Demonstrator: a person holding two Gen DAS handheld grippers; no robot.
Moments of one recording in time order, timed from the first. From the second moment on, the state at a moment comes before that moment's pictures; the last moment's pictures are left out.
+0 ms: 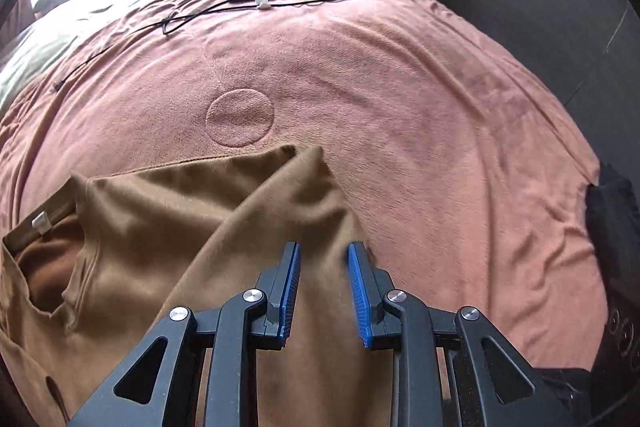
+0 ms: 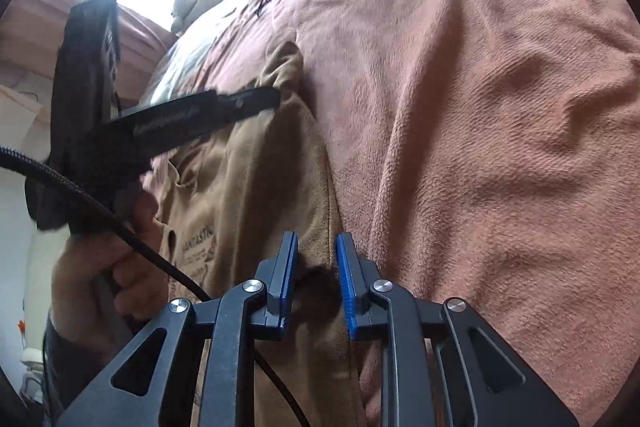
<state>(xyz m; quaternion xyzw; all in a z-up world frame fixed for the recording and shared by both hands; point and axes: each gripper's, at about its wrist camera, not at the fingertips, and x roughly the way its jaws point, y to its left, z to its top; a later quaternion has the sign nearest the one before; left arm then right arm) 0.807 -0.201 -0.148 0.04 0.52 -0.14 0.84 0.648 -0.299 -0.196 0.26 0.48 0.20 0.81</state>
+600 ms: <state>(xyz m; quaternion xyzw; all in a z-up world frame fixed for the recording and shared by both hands) 0.838 -0.170 -0.145 0.03 0.51 -0.09 0.85 0.643 -0.305 -0.198 0.25 0.50 0.19 0.81</state>
